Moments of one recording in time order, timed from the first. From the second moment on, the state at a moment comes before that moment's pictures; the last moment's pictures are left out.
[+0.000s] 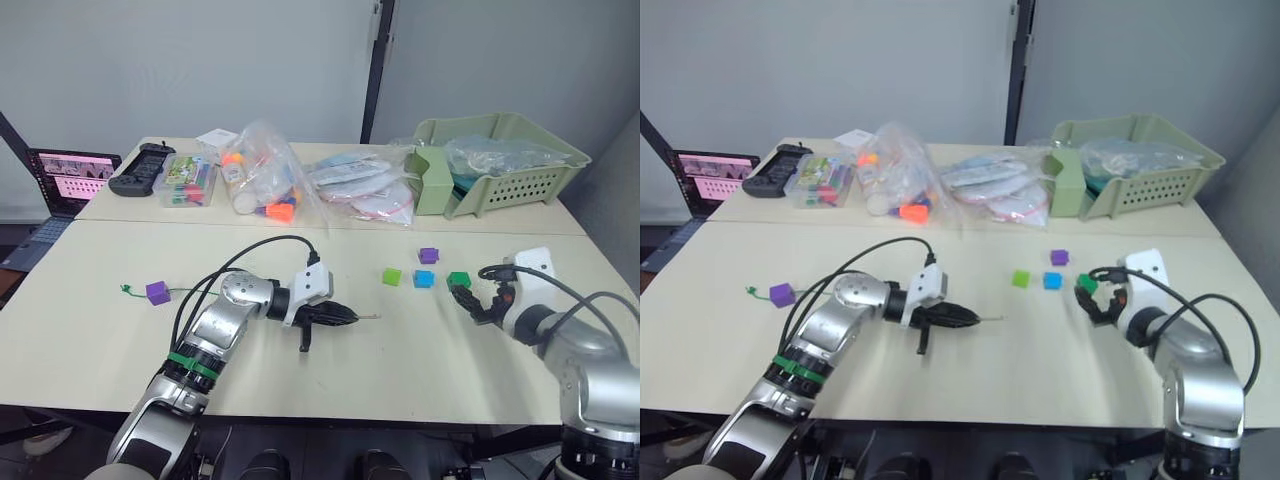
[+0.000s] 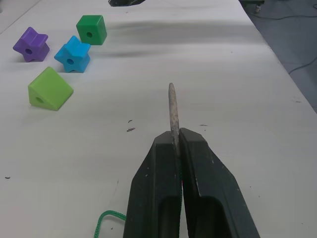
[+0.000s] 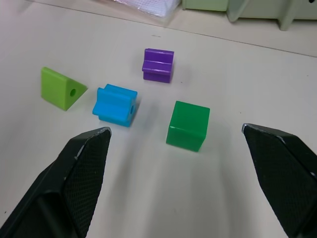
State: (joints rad) left arm -0.65 0.37 -0.30 0.21 -0.15 0.22 -1.24; right arm -0.21 -0.39 -0.37 -0.42 0.13 0.93 0.43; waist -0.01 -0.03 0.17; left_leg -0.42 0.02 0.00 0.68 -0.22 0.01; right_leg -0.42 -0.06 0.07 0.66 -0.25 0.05
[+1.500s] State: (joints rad) left arm -0.65 0.39 -0.32 0.19 -0.16 0.24 -1.25; right arm -0.17 -0.31 -0.32 -0.12 0.23 0.52 0.24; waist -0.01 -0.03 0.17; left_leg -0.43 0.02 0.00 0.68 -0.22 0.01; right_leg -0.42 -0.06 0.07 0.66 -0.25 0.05
